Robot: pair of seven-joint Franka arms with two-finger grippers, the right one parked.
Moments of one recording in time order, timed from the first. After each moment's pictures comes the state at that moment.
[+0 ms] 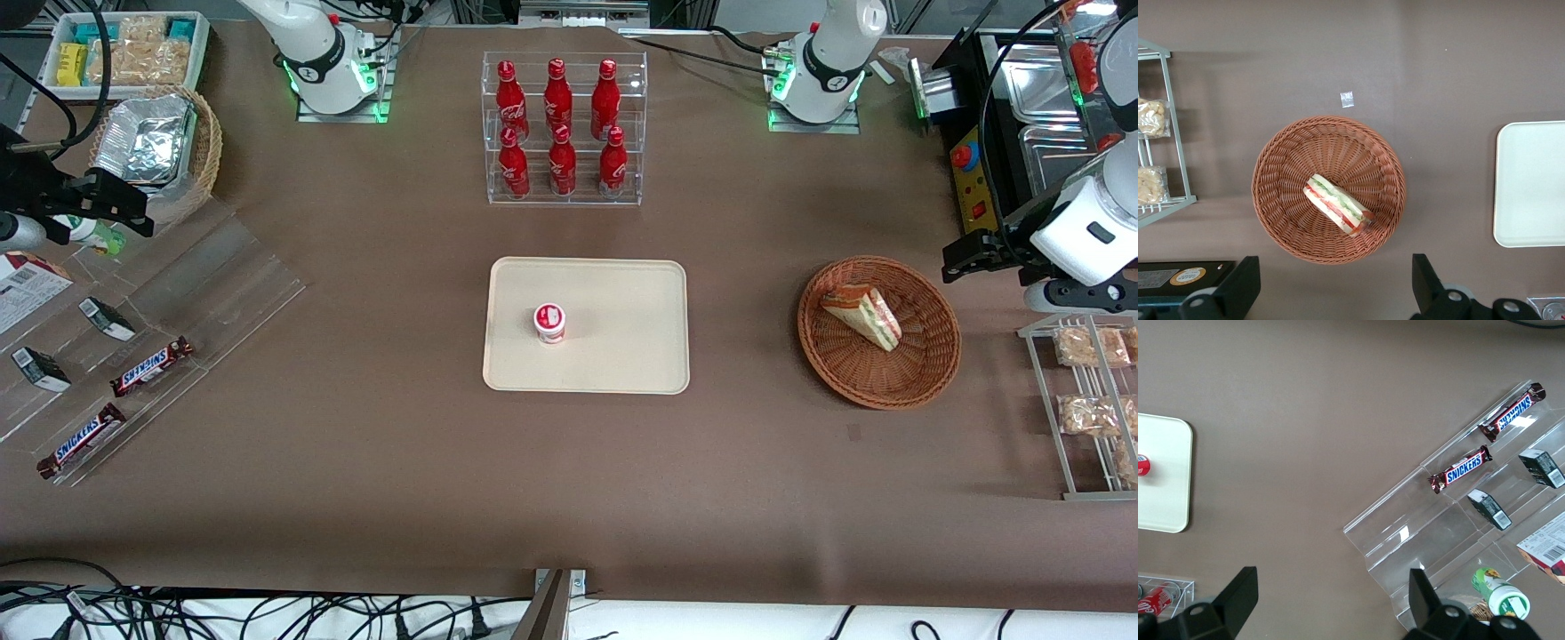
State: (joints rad) arm 0.04 0.14 -0.07 -1.56 0.03 1.67 0.00
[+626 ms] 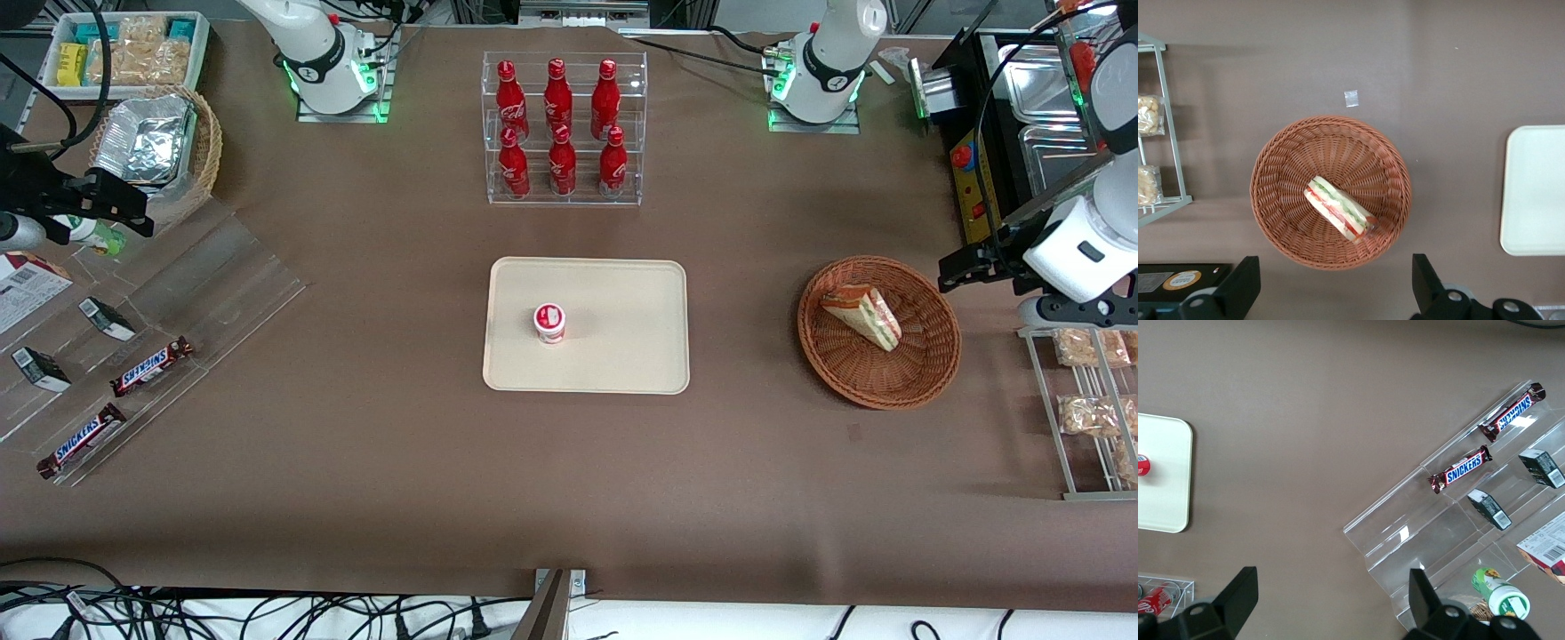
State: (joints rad) arm 0.05 0.17 -0.06 -1.60 0.03 1.74 -0.03
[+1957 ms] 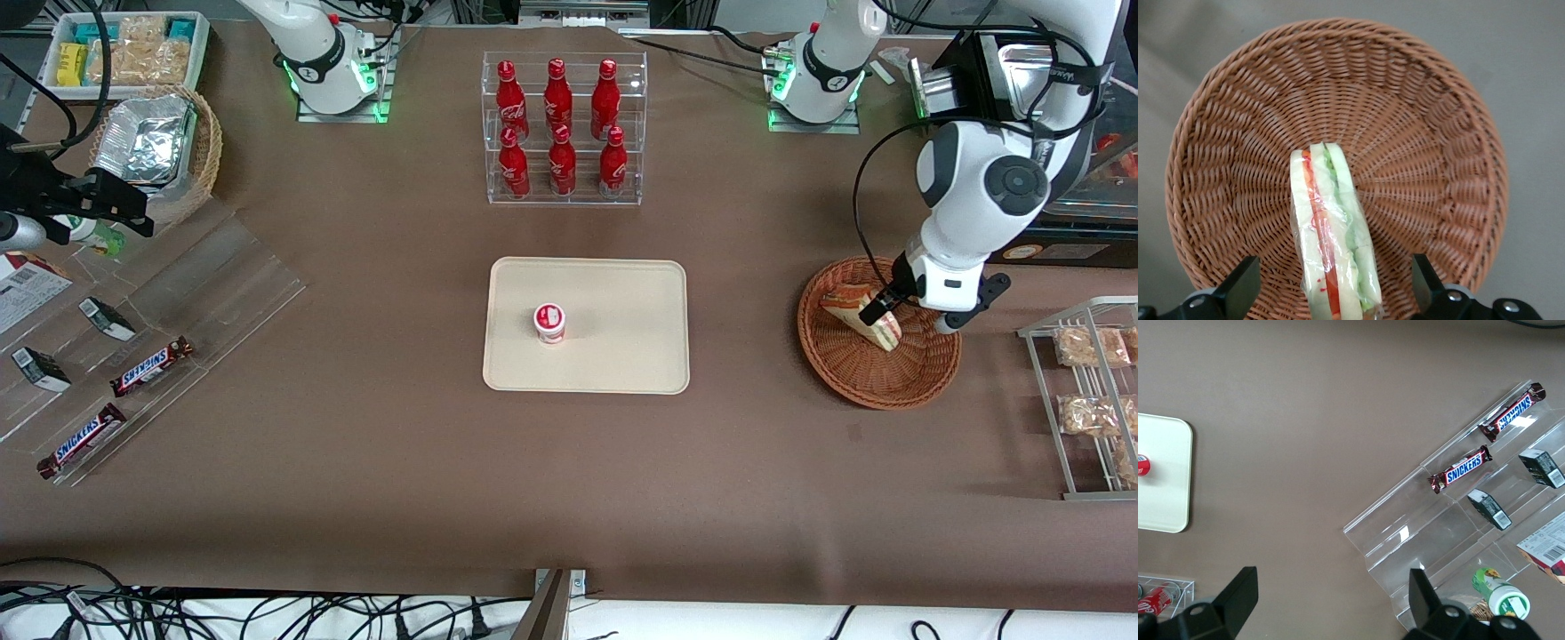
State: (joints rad) arm 0.07 0.14 -0.08 -2.32 0.18 2.51 -0.86
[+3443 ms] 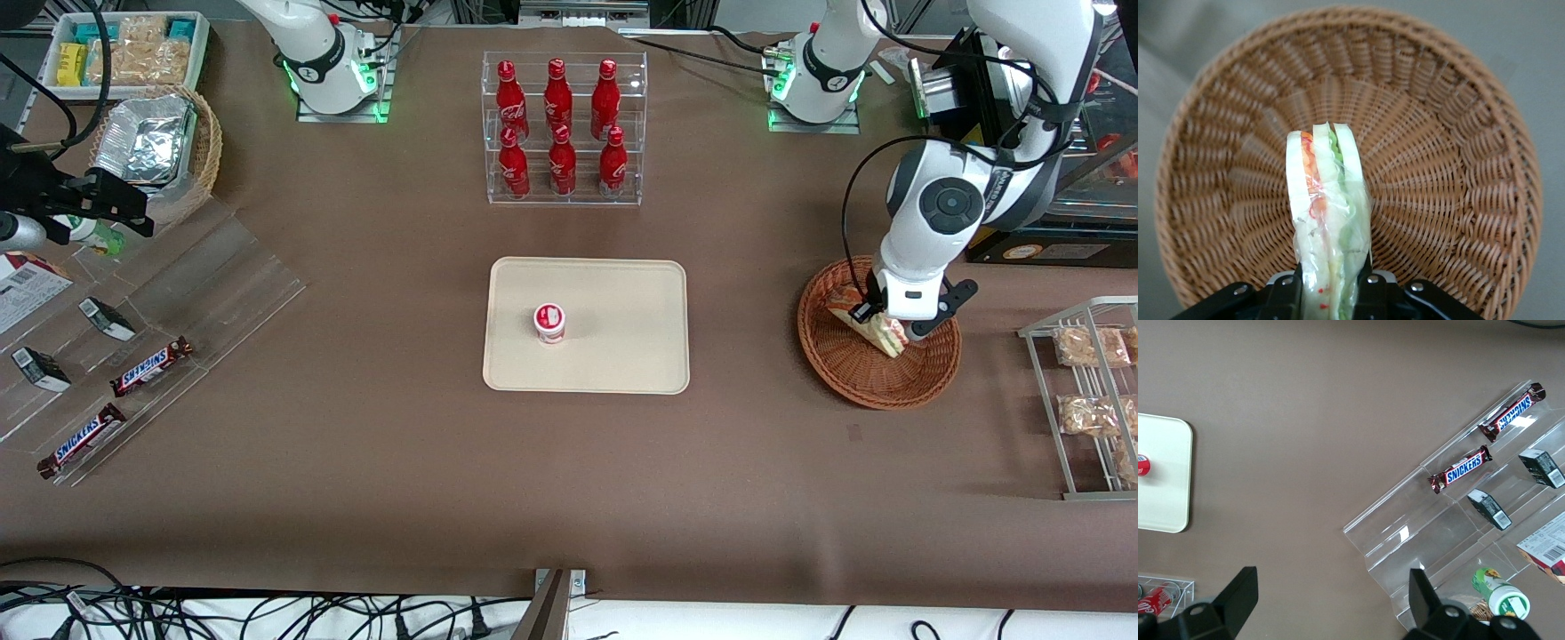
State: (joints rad) arm 0.05 0.20 -0.09 -2.29 0.35 2.49 -0.97
